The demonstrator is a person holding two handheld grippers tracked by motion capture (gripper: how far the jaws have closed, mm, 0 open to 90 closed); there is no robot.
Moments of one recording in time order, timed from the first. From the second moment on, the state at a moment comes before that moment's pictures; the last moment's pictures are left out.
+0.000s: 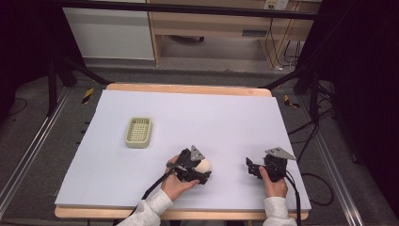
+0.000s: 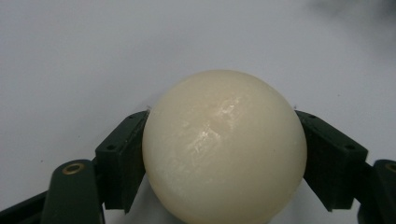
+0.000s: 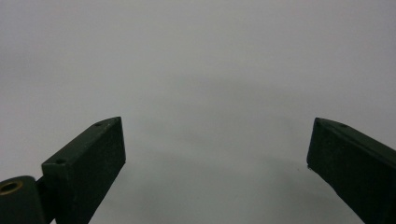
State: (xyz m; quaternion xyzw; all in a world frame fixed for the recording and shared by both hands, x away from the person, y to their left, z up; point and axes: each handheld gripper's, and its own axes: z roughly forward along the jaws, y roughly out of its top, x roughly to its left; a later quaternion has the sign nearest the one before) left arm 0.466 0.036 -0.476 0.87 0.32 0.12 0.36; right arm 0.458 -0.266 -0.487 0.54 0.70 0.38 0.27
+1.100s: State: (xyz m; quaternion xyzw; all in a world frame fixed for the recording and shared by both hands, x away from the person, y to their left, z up) left arm 0.459 0.051 -0.448 0.87 0.30 0.13 0.37; right arm 0.459 -0.266 -0.487 0.54 0.70 0.38 0.27
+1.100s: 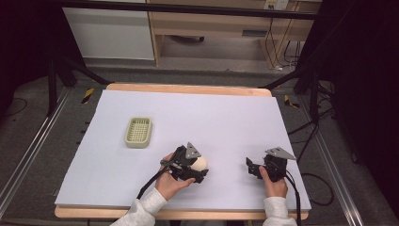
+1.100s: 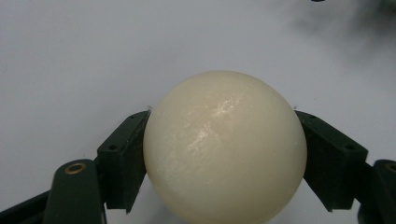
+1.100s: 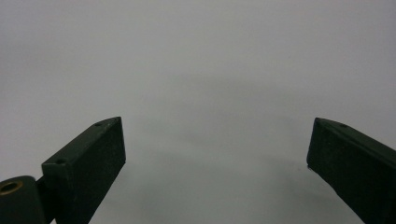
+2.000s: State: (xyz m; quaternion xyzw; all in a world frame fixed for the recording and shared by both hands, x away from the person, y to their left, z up) left arm 0.463 0.091 -0.429 0.86 0.32 0.14 0.37; right arm 0.459 -0.266 -0.487 0.54 0.70 0.38 0.27
